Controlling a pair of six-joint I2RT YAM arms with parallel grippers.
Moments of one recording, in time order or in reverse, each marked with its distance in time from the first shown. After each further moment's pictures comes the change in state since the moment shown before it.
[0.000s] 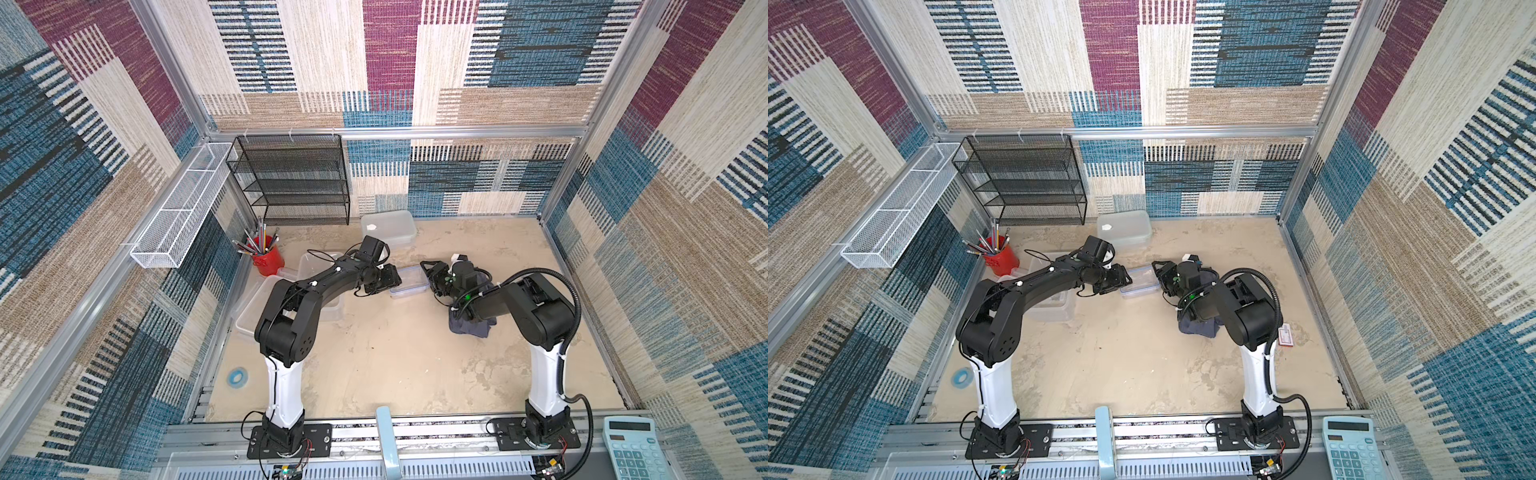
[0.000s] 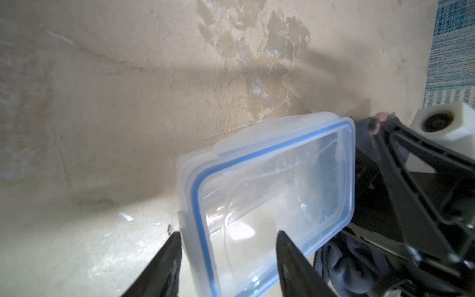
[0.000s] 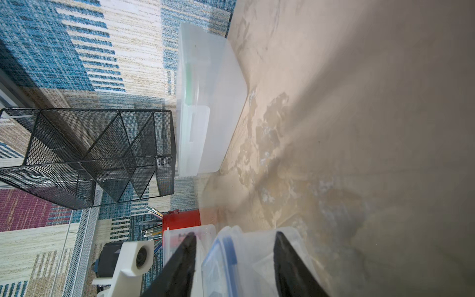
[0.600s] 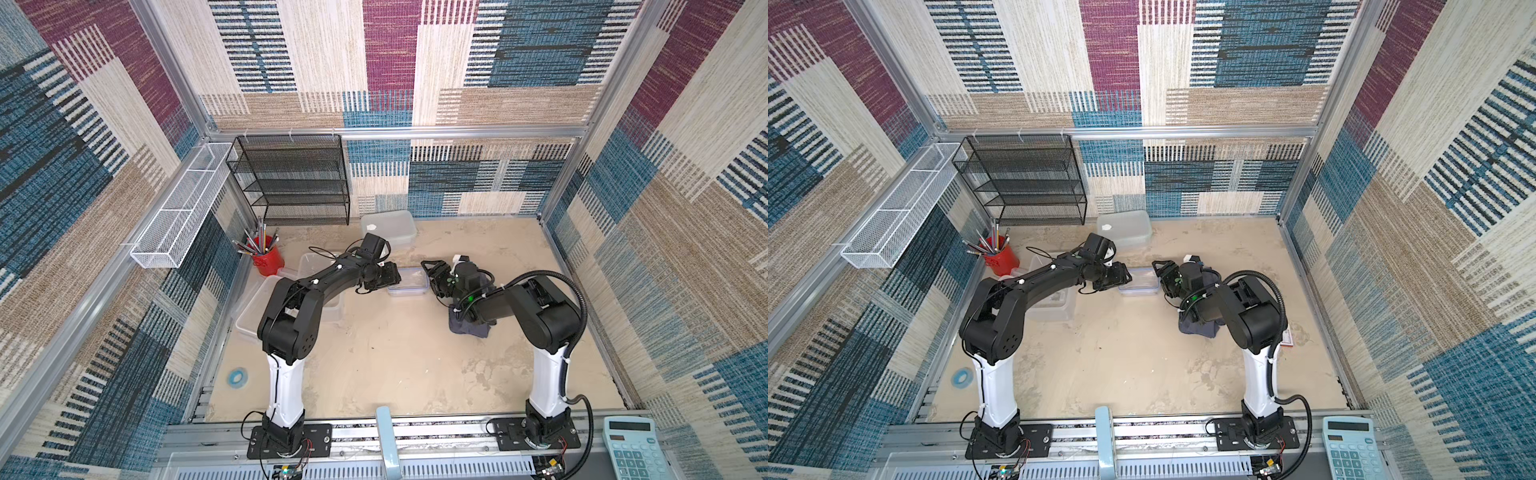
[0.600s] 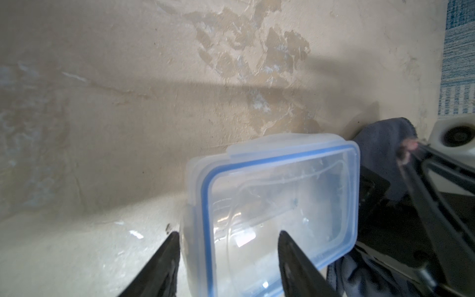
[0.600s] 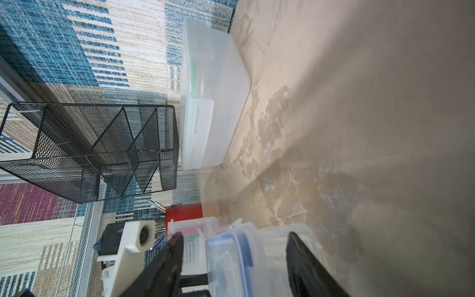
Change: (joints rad) left arm 0.002 0.018 0.033 -0.015 -0.033 0.056; right arm -0.006 -0.041 -0.029 -0.002 -0.022 0.000
